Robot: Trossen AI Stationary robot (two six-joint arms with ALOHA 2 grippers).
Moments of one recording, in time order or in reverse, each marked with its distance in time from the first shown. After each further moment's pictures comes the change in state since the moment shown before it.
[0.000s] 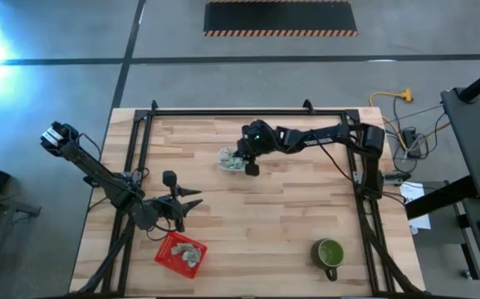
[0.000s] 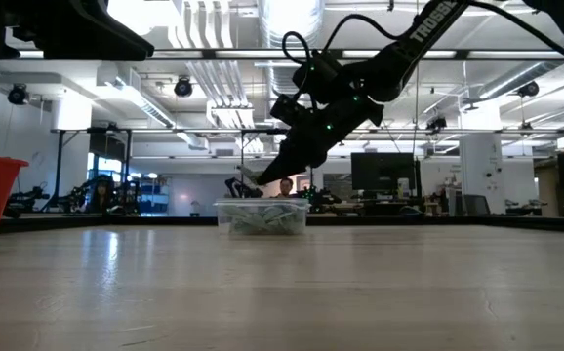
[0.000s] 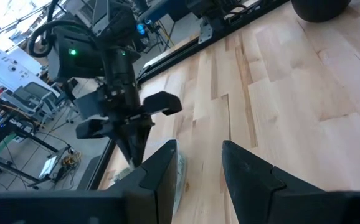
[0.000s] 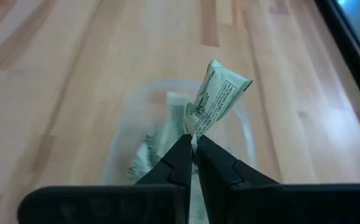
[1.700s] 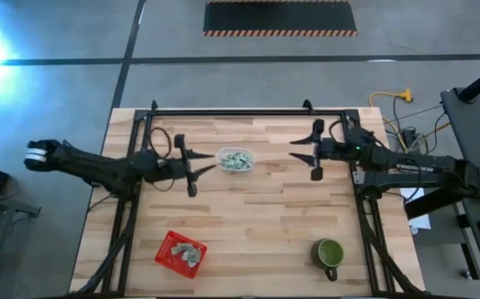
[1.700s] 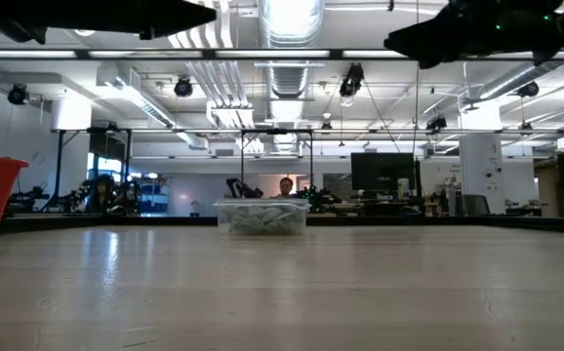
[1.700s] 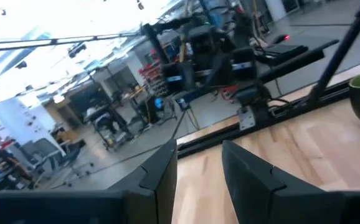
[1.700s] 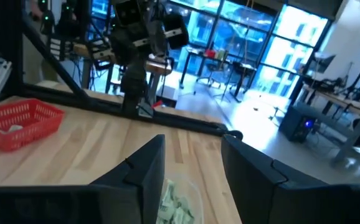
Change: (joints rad) left arm 0.588 -0.103 -0.057 0.527 0.674 0.341; right arm 0.009 -1.164 -0.747 0.238 0.000 0.073
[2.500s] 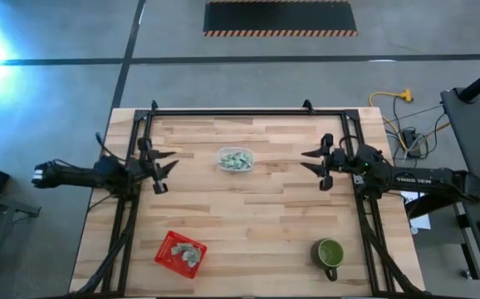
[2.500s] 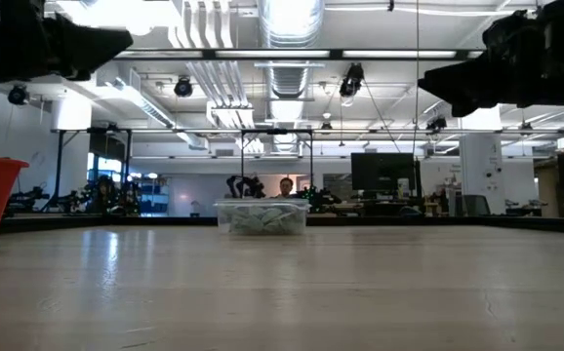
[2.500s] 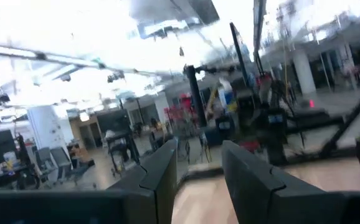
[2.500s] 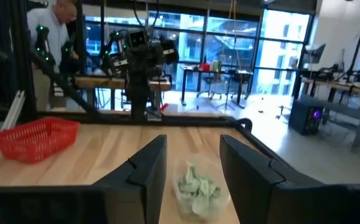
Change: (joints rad) left arm 0.010 -0.734 -0.461 -0.086 -0.042 -0.120; right arm -0.026 -0.201 -0.398 0.312 -0.002 0.213
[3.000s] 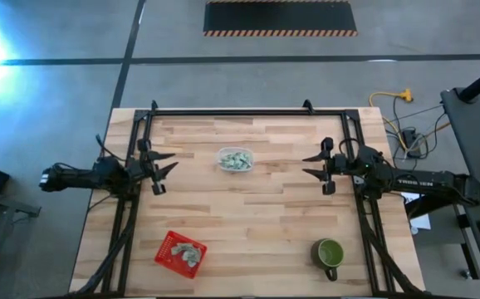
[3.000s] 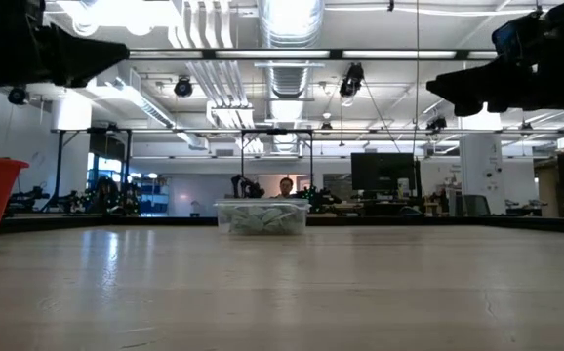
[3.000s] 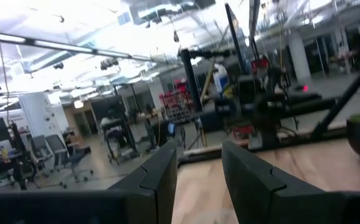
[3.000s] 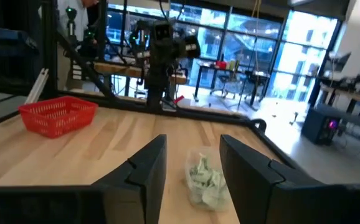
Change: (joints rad) left arm 0.002 -0.154 0.016 -0.232 0.000 -0.019; right arm -0.001 -0.083 -0.025 -0.092 -0.084 -0.088
